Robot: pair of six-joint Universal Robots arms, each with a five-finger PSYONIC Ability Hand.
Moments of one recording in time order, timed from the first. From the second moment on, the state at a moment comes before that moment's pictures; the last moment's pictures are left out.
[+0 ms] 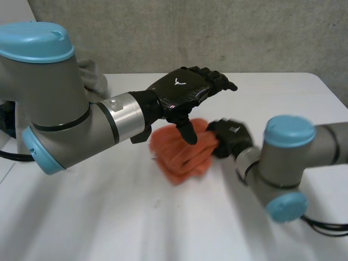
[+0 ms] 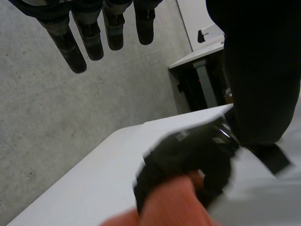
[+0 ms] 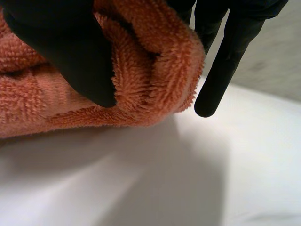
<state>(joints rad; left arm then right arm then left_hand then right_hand) 4.15 -2.06 -1.06 3.01 -0.94 3.32 2.06 -0.90 1.41 -0.26 1.51 3.18 0.19 0.21 0.21 0.20 0.05 0.70 0.85 0.90 1.19 0.94</state>
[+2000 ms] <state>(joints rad) 4.53 -2.36 -0.60 3.26 -1.47 3.78 1.62 -1.42 1.77 -0.17 1.21 2.57 1.02 1.16 1.16 1.20 0.86 0.22 0.21 0.21 0.20 0.05</state>
